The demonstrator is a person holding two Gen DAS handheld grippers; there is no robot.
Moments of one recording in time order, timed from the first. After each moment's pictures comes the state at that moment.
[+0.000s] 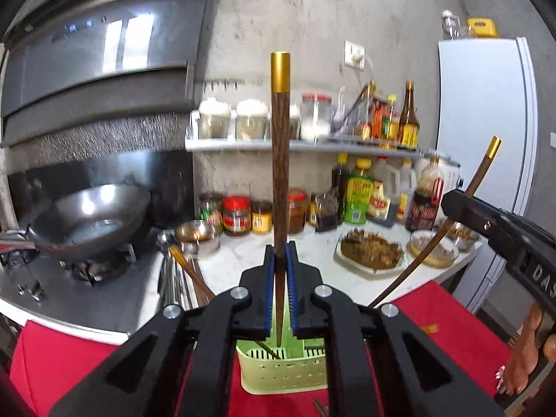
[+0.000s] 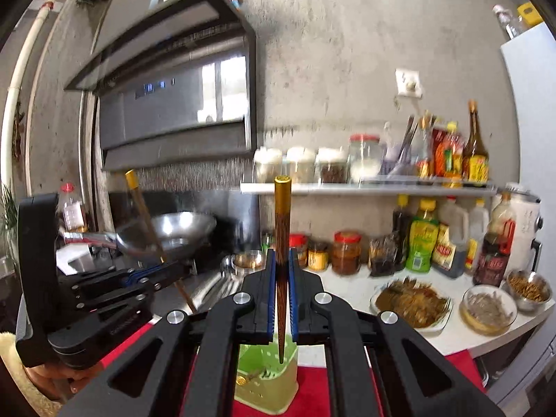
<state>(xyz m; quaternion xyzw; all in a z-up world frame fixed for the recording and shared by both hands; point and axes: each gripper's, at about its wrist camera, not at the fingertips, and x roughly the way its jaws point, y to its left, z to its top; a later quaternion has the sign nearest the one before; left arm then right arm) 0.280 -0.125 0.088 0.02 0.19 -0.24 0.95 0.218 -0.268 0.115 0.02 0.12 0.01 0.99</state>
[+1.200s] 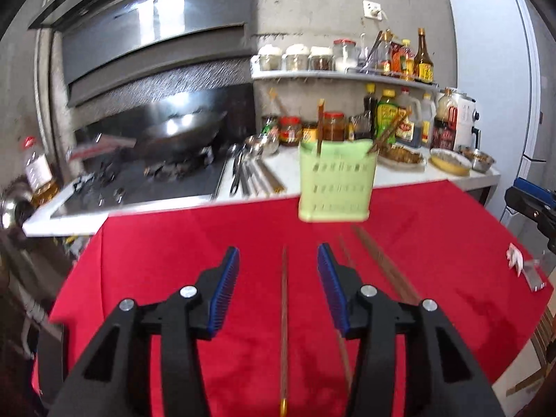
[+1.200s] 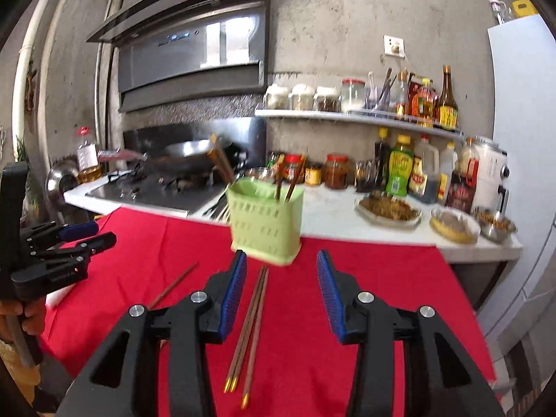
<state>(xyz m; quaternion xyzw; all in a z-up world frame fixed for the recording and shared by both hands) 0.072 -0.005 0.012 0.07 0.27 -0.14 0.95 0.005 -0.225 0.028 -0.01 0.21 -0.01 0.98</state>
